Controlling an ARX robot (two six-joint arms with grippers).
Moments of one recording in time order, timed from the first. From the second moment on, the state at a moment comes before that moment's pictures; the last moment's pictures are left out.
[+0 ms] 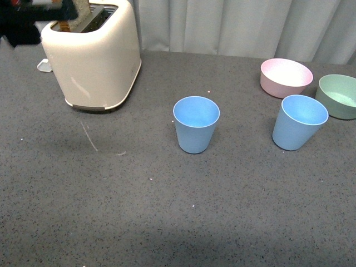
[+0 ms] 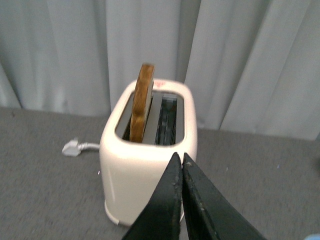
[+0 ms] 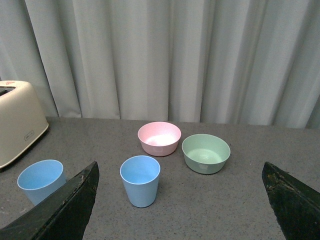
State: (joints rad) left arm -0.28 1.70 0.45 1.27 -0.28 -0.02; right arm 0.00 0.00 0.00 0.00 0.00 0.00
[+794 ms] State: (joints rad) left arm -0.05 0.99 0.06 0.91 -0.03 -0.01; right arm 0.00 0.00 0.00 0.00 0.00 0.00
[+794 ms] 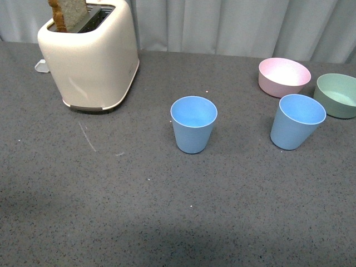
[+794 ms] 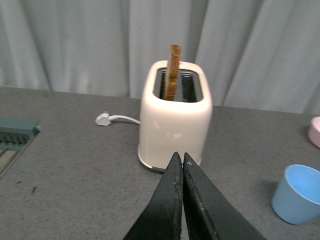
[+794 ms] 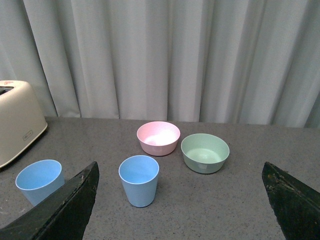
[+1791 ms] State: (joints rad) left arm 0.00 0.31 0.02 0.31 0.00 -0.01; right arm 0.00 0.00 0.00 0.00 0.00 0.00
